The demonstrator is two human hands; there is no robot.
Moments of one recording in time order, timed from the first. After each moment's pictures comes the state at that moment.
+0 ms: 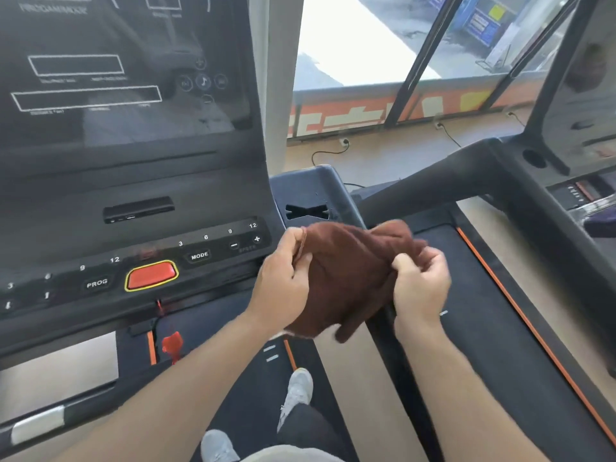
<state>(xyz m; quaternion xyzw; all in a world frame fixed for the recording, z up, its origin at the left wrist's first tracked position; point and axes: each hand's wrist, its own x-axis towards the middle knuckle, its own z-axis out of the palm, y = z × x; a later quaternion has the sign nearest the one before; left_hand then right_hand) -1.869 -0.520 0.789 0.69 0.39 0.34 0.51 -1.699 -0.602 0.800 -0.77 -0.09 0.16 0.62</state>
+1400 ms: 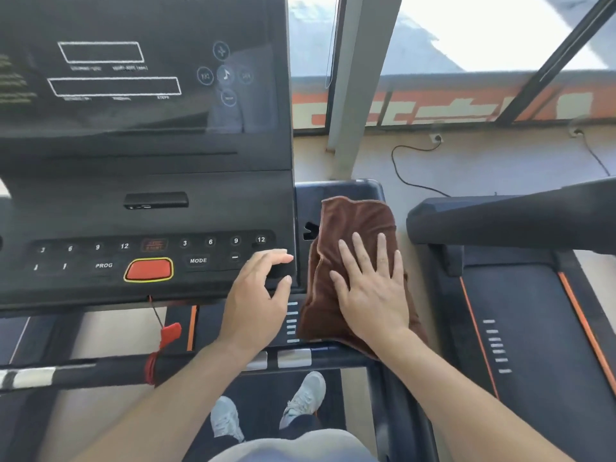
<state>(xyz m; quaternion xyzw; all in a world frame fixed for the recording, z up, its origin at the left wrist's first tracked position) -1.841 -0.499 0.757 0.65 0.61 0.31 0.32 -1.637 -0.506 0.705 -0.71 -0.70 0.08 -0.01</state>
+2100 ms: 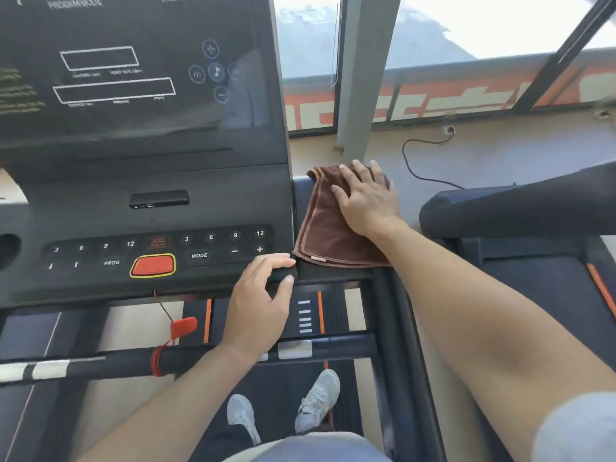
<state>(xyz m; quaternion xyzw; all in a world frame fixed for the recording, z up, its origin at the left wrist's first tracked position) -1.833 -0.515 0.750 0.65 0.62 0.32 0.31 -1.608 -0.361 0.716 -0.73 -0.66 0.16 0.05</state>
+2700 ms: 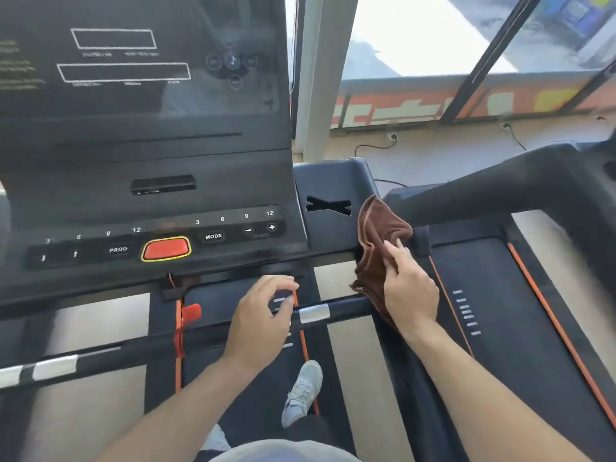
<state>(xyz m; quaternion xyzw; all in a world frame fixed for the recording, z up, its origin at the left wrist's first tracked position) -1.898 -0.569 0.736 0.67 0.54 0.30 0.40 -1.638 -0.586 0.710 -0.84 -0.49 0.10 0.23</state>
